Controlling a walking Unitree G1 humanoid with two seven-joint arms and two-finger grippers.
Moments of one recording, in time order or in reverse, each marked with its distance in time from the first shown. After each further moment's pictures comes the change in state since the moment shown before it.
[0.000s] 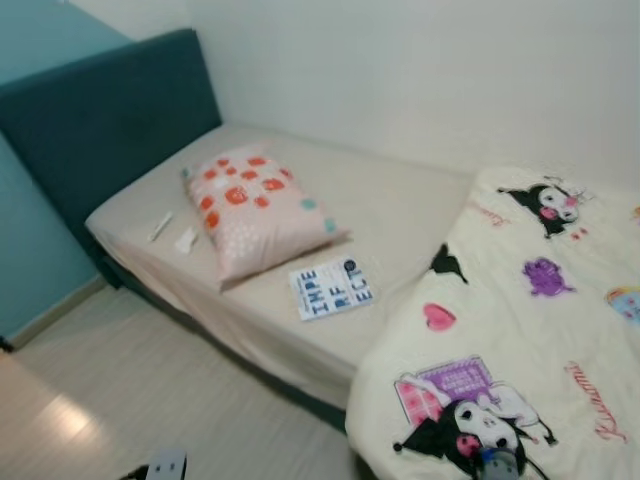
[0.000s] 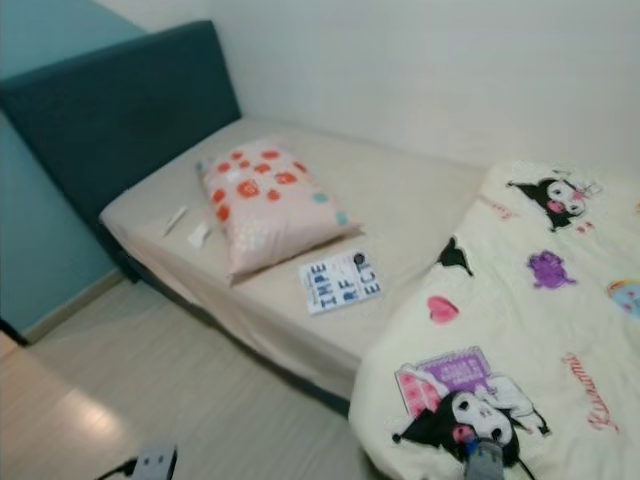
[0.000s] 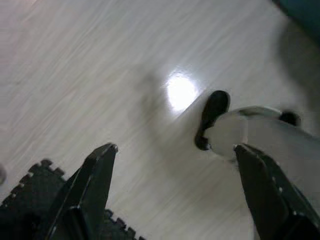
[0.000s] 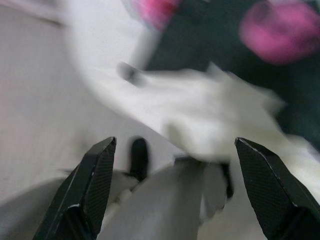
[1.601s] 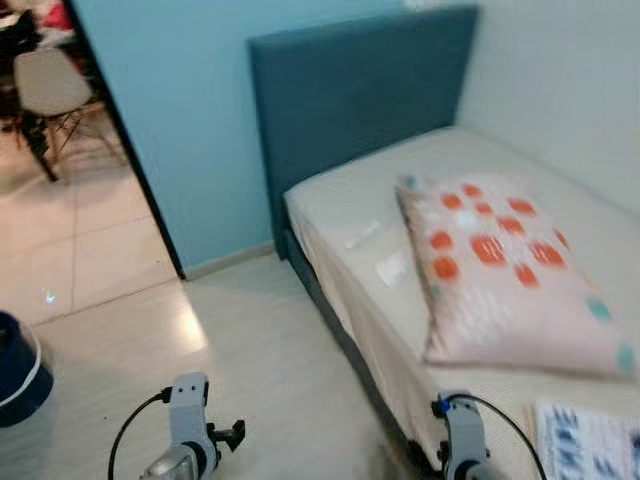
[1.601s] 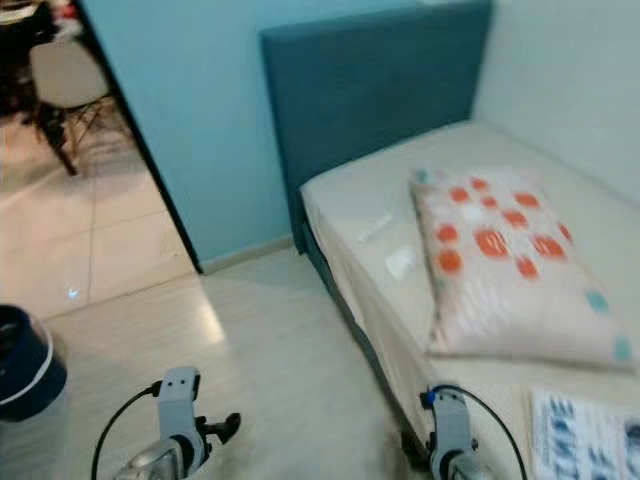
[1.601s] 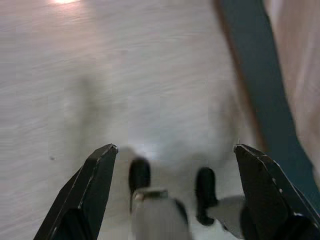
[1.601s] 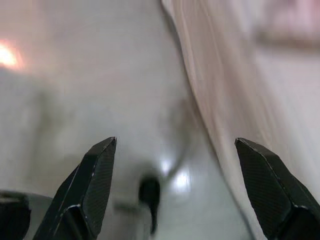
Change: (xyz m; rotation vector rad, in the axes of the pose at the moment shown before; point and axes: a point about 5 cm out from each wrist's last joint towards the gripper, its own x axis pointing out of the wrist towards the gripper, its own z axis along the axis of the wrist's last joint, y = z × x) left arm 0.008 -0.041 0.084 -0.059 -0.272 -0.174; right arm 0.009 0.016 0.062 -0.304 -0.147 0.051
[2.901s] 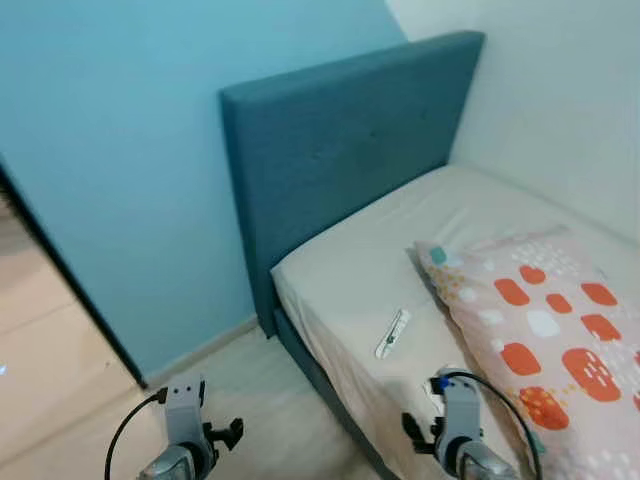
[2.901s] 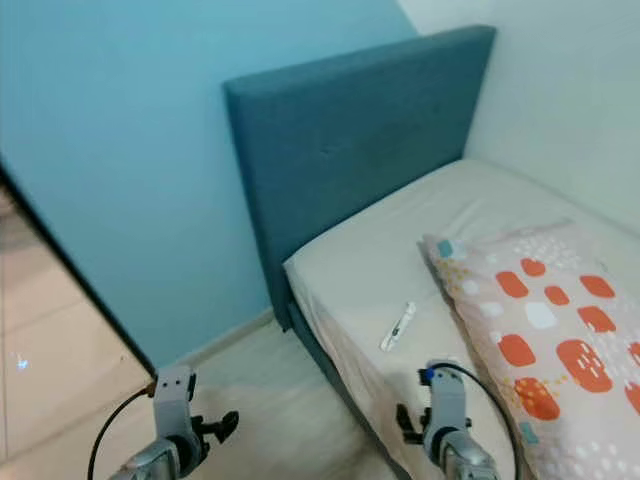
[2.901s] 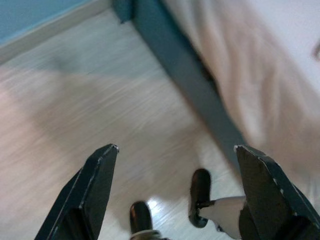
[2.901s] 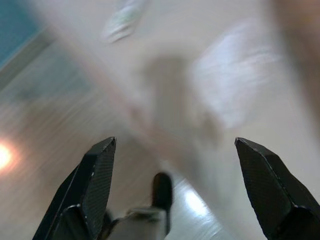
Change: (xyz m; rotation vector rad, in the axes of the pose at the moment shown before) left arm 0.003 -0.007 0.017 0.006 -0.080 -0.084; right arm 0.000 -0.021 0.017 0.143 -0.050 -0.141
